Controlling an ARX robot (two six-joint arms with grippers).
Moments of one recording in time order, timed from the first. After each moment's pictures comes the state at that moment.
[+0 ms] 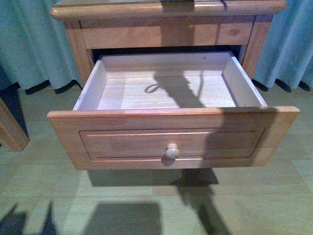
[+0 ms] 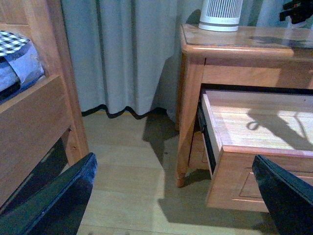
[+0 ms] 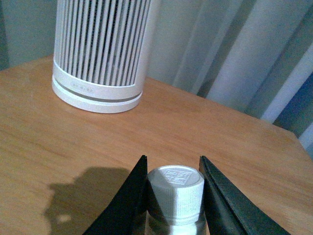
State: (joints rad) left arm 0.00 0.01 0.01 0.00 0.00 -0.01; right arm 0.30 2.74 2.73 0.00 0.19 -0.27
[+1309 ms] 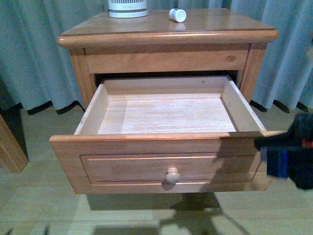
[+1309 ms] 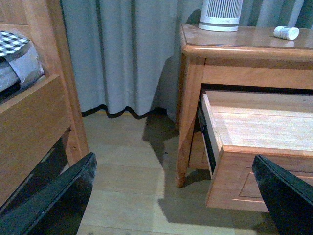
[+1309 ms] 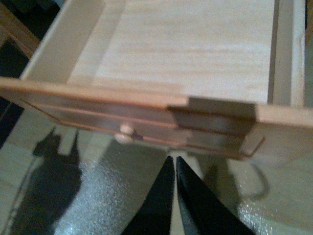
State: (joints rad) left arm 0.00 0.01 0.01 0.00 0.00 -0.01; right arm 0.33 1.35 0.45 0.36 -0.05 0.27
